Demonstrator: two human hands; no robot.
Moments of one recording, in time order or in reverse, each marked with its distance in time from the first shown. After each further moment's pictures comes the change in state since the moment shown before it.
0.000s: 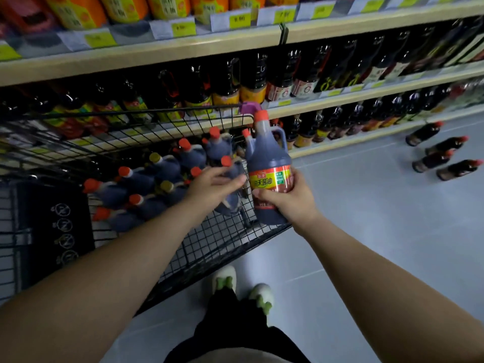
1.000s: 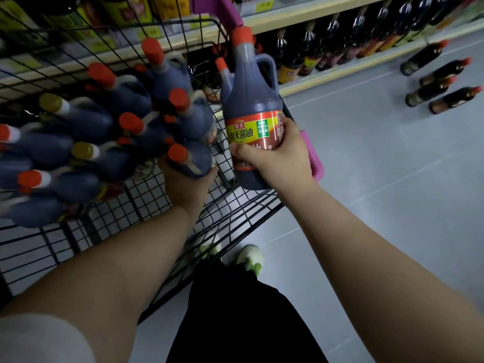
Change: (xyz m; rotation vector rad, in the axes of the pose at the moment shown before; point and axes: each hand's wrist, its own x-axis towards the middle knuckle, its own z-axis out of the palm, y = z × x) left_hand 0.101 -0.181 0.070 0.051 0.523 -0.048; right_hand 0.069 0.078 0.016 -0.100 0.180 -0.037
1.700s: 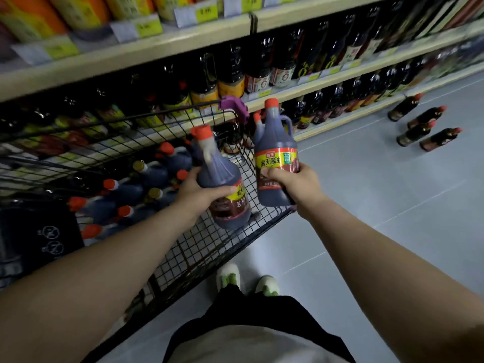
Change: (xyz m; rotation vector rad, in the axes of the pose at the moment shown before) left_hand -0.048 0.161 -0.115 -0.052 -0.492 0.009; right_hand -0.050 -0.082 -0.060 0.277 -0.082 0.184
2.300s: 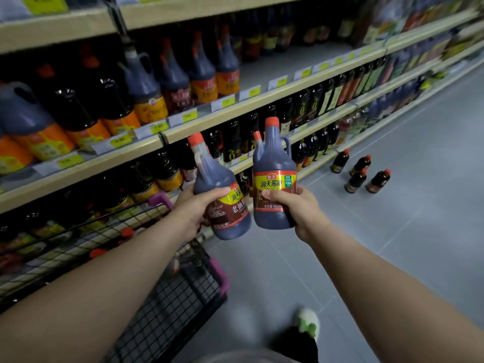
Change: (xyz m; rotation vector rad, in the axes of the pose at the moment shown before) left_hand -0.002 0.175 0.177 -0.148 -0.176 0.134; right_hand 0.015 -0.093 -0.190 0.323 0.014 -0.201
